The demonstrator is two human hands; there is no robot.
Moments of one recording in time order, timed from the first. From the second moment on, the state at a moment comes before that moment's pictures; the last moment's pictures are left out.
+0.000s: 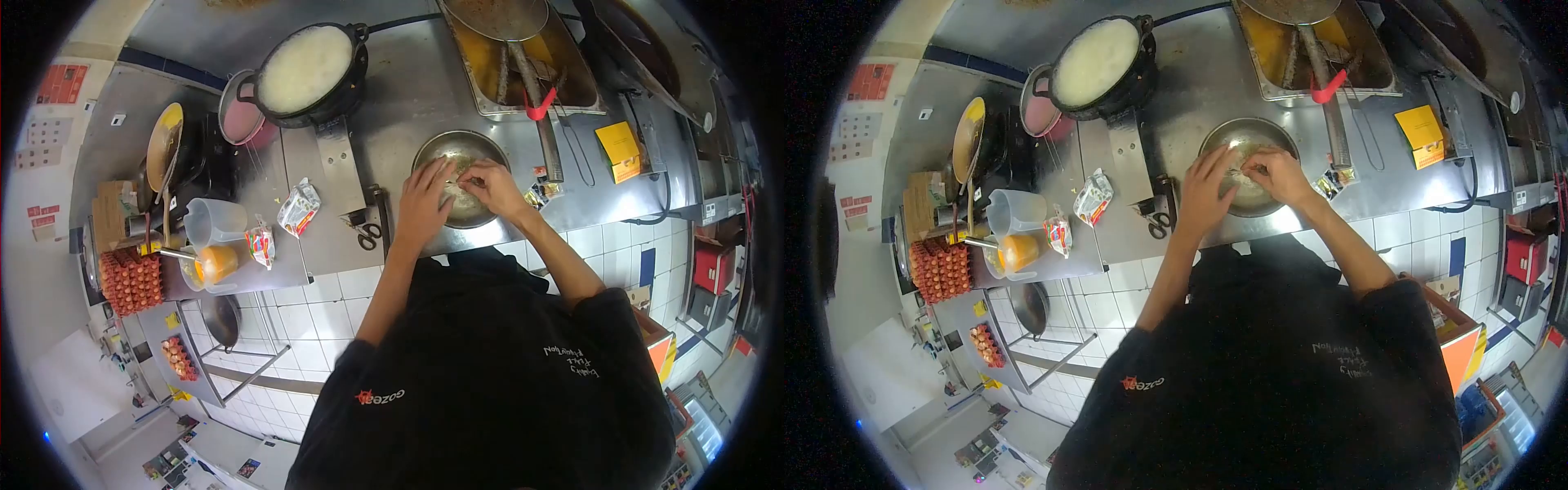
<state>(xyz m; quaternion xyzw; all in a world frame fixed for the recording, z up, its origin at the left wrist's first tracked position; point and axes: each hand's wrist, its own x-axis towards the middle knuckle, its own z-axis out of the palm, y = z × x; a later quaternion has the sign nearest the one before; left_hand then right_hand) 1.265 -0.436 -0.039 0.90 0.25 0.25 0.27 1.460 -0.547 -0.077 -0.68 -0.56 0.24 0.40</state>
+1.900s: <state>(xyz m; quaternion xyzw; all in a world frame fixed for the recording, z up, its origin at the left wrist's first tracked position) 0.991 -0.258 -0.101 0.83 0.48 0.24 0.14 1.433 -0.548 -0.107 -0.77 -0.31 0.26 0.50</state>
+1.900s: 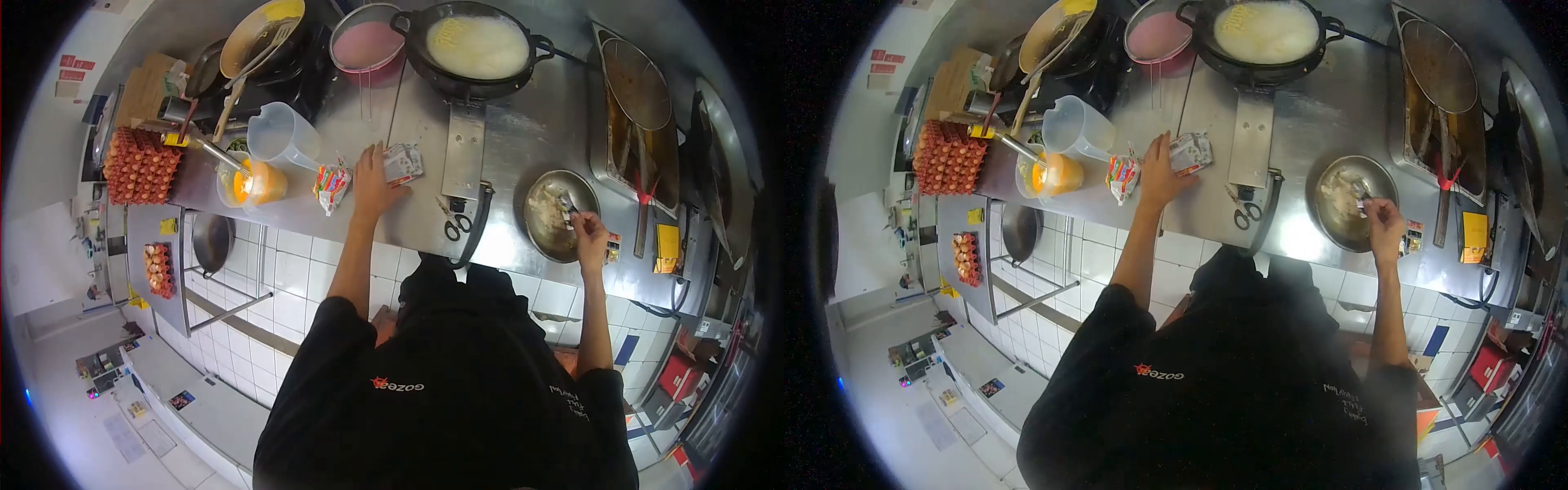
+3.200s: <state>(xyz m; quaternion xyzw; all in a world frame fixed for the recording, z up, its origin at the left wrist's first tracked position) 0.973 -0.270 -0.113 0.78 0.44 0.29 0.34 1.151 -0.299 -0.056 -0.72 -0.65 0.18 0.17</state>
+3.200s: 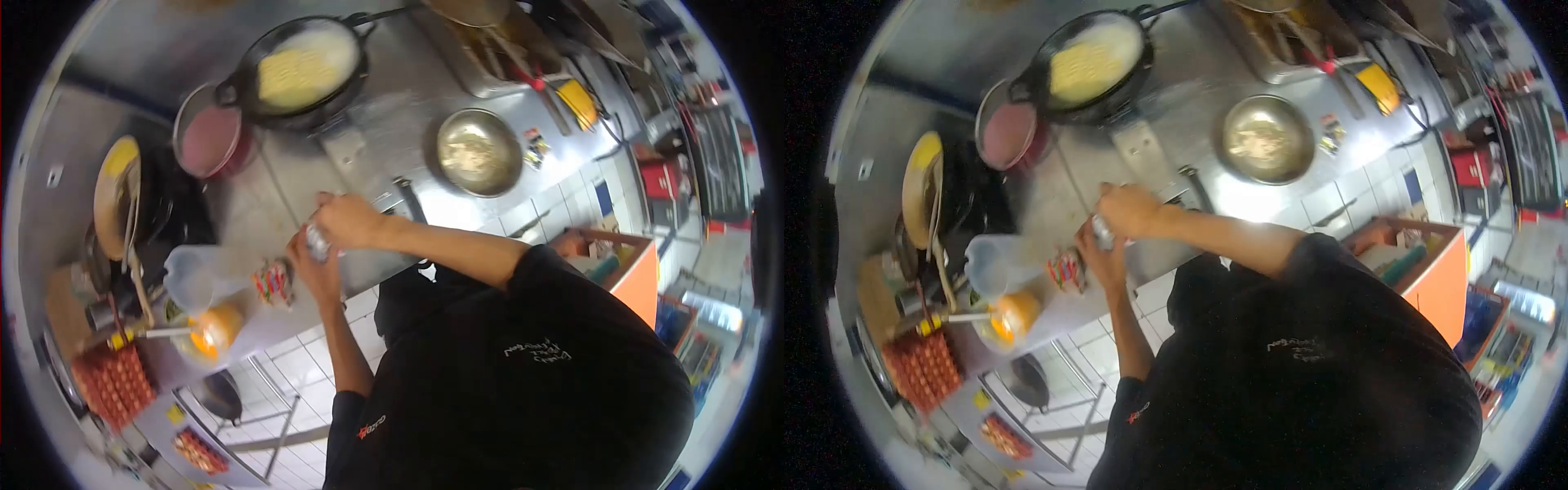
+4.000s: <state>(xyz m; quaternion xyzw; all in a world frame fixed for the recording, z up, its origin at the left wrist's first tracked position) 1.158 -0.445 -0.048 0.89 0.27 0.22 0.31 1.560 -0.677 -0.166 -0.93 -0.05 0.14 0.32</state>
